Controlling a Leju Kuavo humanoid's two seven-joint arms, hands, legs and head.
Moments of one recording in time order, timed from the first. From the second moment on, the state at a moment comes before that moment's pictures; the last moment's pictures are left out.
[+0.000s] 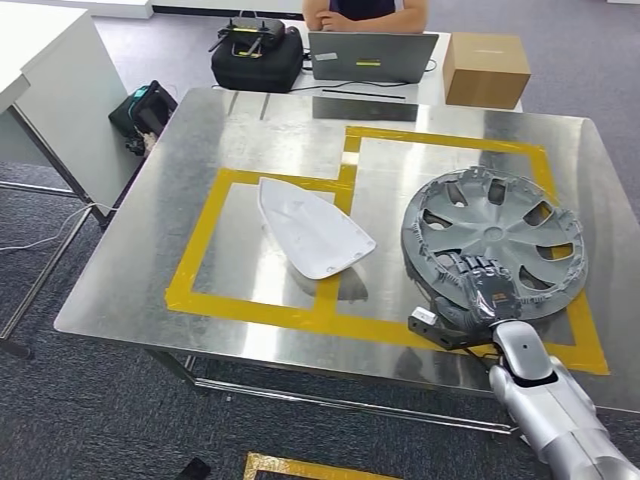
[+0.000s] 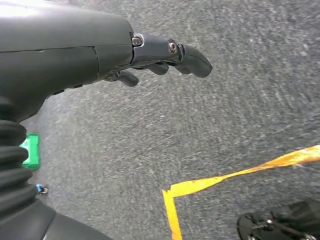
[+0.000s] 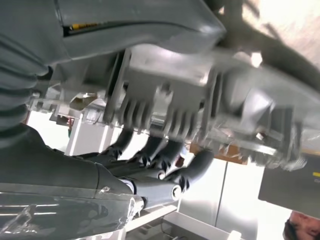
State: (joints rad) left arm -0.10 -0.14 0.85 -0.21 -1.47 0.26 0.03; right arm -0.43 -0.27 0.45 -0.87 1.40 -0.47 0.00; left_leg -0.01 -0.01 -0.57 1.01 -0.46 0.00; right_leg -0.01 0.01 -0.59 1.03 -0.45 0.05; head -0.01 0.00
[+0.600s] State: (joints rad) left arm -0.09 -0.14 0.85 -0.21 -1.46 0.29 0.06; right arm -0.34 -0.28 0.54 -1.08 1.41 -0.43 0.01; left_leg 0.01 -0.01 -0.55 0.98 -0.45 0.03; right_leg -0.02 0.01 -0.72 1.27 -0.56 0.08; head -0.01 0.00
